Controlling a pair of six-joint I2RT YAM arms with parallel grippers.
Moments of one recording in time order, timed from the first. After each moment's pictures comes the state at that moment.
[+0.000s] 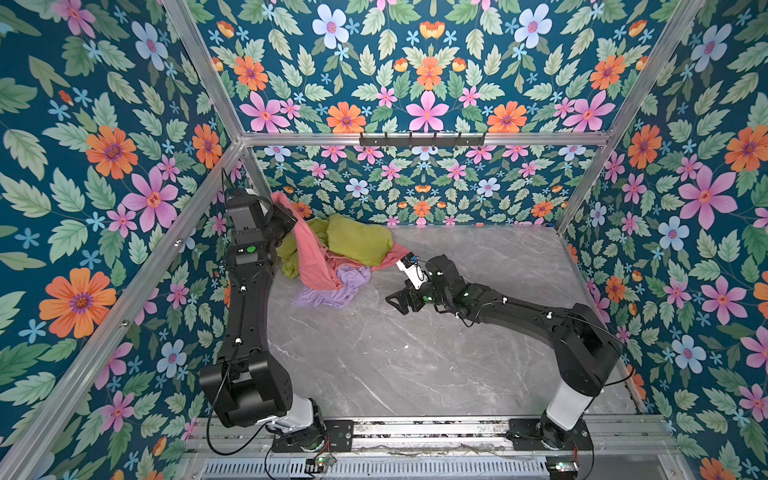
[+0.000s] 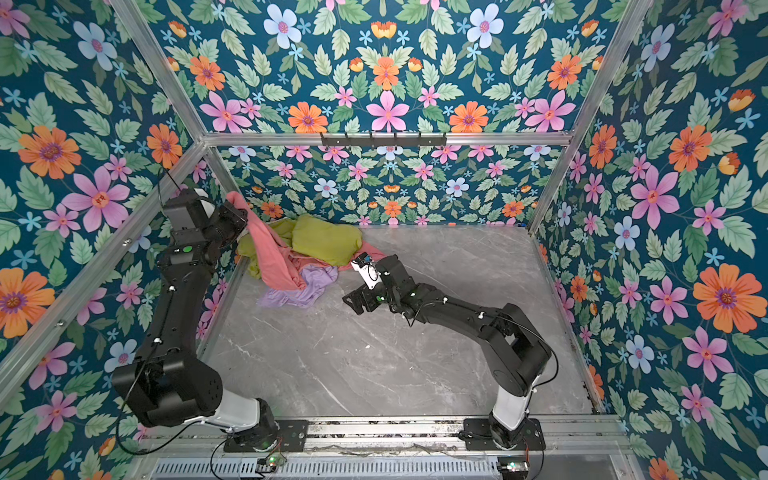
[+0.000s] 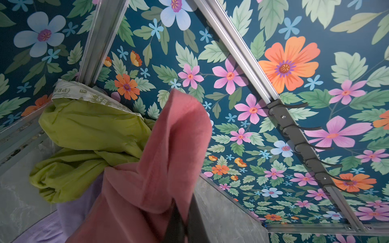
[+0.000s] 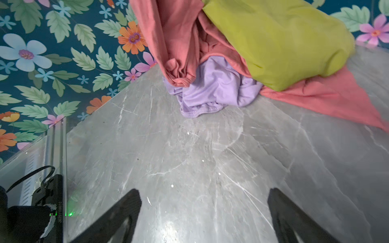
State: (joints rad) left arm 0.19 1.47 1.51 -0.34 0.28 -0.72; right arm 0.78 1.77 1.22 0.05 -0.29 0.13
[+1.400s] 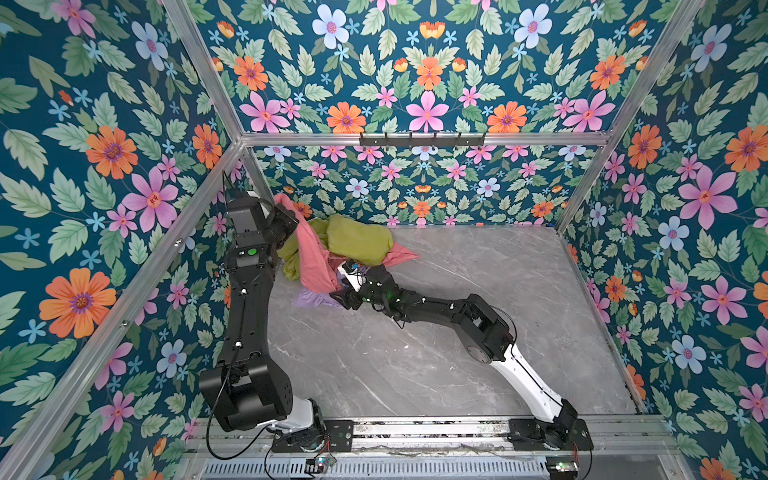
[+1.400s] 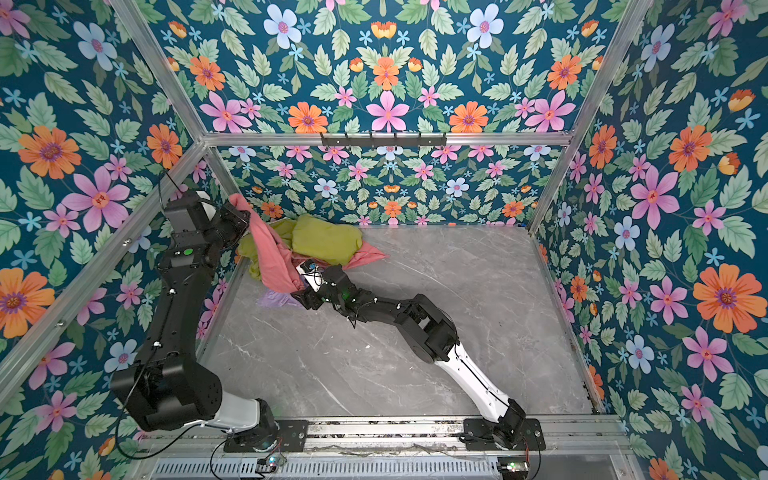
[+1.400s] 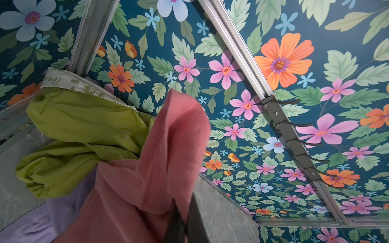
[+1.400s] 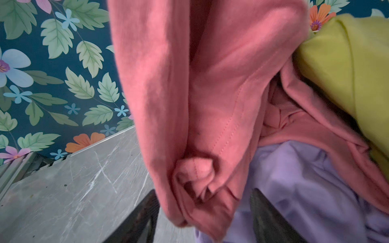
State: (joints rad) left arm 0.19 1.45 1.48 -0.34 0.30 -0.75; right arm 0.91 2.54 1.93 0.37 -0.28 0.12
